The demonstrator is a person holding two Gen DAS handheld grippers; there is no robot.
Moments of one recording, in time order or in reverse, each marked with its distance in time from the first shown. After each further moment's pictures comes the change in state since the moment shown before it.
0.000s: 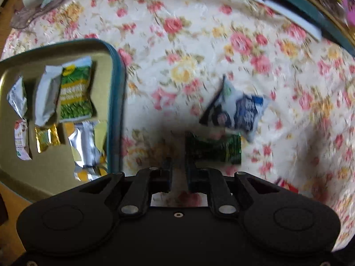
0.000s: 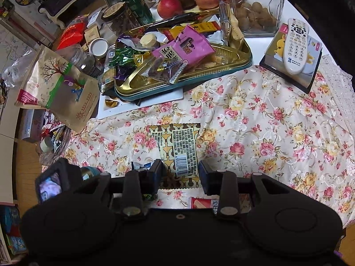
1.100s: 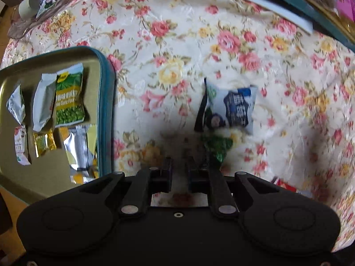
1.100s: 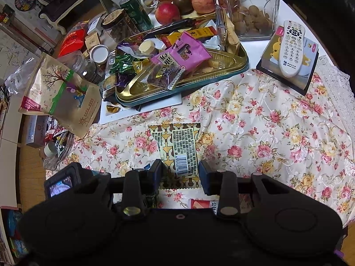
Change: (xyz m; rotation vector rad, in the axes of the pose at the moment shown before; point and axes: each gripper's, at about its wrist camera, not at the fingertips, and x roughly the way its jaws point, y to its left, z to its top) left arm -0.006 -0.007 -0.004 0.025 -0.024 0.029; right arm -0.010 -0.009 0.002 0.024 -0.016 0.016
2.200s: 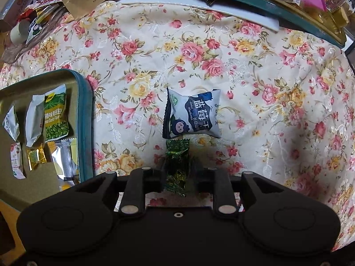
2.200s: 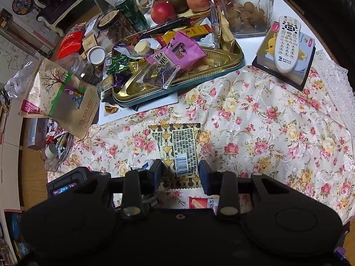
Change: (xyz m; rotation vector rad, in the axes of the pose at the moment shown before) left arm -0.008 -0.038 -0.008 0.086 -0.113 0.000; right arm 0.000 -0.008 0.000 0.027 0.012 0.007
